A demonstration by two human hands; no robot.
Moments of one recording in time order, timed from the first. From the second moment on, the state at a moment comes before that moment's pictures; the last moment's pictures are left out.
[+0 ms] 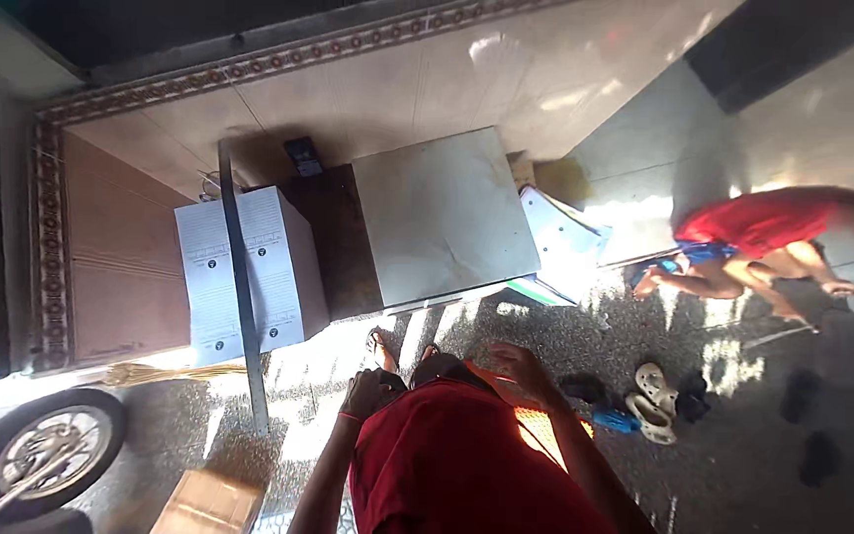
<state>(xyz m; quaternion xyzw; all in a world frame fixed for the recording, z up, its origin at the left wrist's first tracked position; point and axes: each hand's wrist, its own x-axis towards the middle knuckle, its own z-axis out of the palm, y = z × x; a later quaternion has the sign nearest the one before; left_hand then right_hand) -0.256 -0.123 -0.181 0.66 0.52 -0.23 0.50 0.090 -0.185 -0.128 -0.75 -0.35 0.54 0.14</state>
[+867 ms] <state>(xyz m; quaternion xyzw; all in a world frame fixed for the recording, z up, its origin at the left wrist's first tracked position) 0.045 -0.207 -0.461 0.37 0.50 -0.27 0.74 0.200 0.076 -0.404 -0.40 -0.89 0.20 0.02</state>
